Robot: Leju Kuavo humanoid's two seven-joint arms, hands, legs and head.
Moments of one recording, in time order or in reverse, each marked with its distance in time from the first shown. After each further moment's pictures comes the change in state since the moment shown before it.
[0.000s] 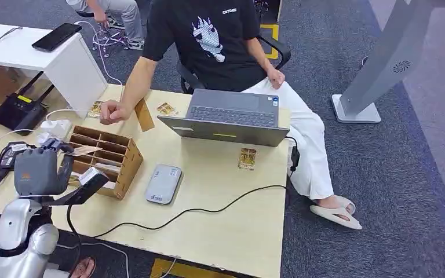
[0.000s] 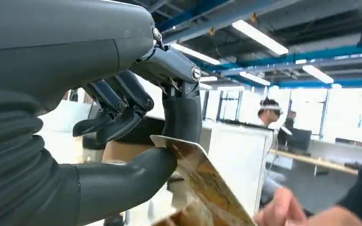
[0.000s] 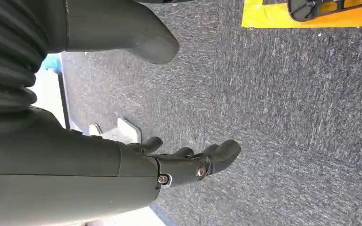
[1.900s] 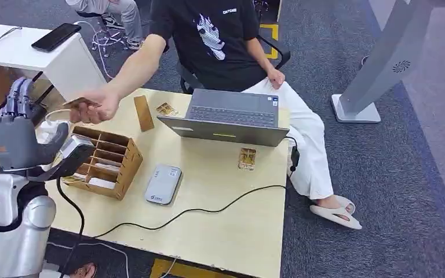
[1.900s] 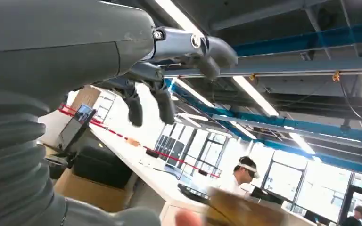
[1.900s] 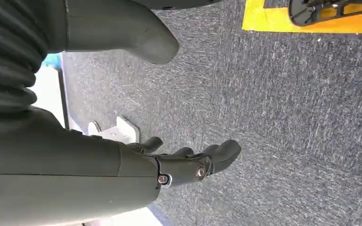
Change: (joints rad) left arm -0.153 -0.066 0.024 -0.049 0.051 0.076 -0.047; right arm -0.009 0.000 0.040 0.000 -0.013 0.022 0.006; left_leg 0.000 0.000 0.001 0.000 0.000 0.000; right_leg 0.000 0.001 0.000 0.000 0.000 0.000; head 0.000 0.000
